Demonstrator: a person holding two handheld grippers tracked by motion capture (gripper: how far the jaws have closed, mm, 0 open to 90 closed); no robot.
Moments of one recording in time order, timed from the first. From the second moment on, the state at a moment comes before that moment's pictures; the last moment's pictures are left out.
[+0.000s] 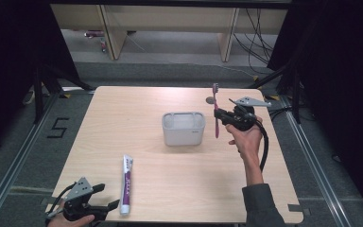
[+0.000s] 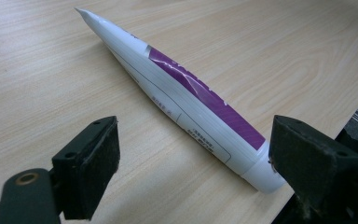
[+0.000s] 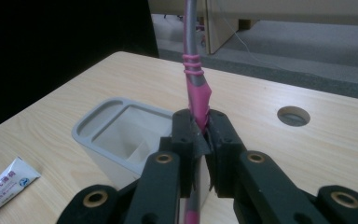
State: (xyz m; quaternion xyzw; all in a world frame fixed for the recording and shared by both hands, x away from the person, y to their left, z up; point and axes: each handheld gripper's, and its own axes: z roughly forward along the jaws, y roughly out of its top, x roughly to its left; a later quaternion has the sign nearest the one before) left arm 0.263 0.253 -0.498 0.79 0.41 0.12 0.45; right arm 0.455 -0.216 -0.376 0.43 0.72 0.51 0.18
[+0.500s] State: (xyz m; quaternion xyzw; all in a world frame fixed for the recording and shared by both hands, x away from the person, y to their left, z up) left arm 0.263 0.253 -0.499 0.79 0.41 0.11 0.45; right arm 0.471 -0.193 -0.371 0.42 0.71 0.53 0.18
